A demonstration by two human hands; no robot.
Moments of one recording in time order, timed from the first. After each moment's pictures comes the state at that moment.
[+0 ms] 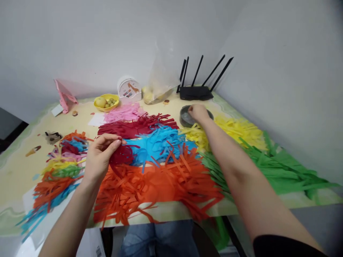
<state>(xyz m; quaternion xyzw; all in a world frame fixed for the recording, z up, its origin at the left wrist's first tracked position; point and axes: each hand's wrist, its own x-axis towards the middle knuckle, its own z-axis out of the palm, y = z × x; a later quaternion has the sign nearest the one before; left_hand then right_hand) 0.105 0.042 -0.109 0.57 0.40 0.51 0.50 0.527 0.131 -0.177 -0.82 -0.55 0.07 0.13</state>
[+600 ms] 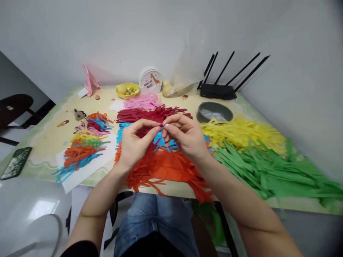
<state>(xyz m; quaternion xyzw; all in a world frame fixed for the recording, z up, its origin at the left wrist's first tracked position) 0.130 -0.021 -0.090 0.67 0.34 0.55 0.36 0.291 -0.034 -0.101 -0.31 -0.52 0.52 0.61</state>
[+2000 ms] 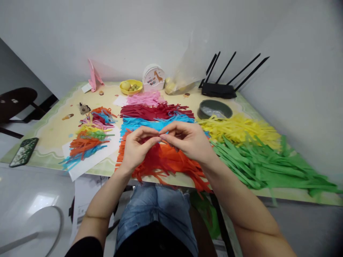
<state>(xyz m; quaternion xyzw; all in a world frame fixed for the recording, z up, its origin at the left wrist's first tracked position) 0.111 -0.057 -0.118 0.59 0.31 0.56 0.50 0.284 -0.076 -0.091 -0.42 -0.66 0.37 0.50</state>
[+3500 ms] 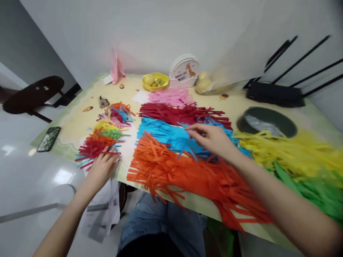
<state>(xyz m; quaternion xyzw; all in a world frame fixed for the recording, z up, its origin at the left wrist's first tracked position) -0.089 -0.082 -0.190 0.80 0.60 0.06 0.04 0.326 0.028 -0.163 -0.53 -0.76 0.23 0.29</state>
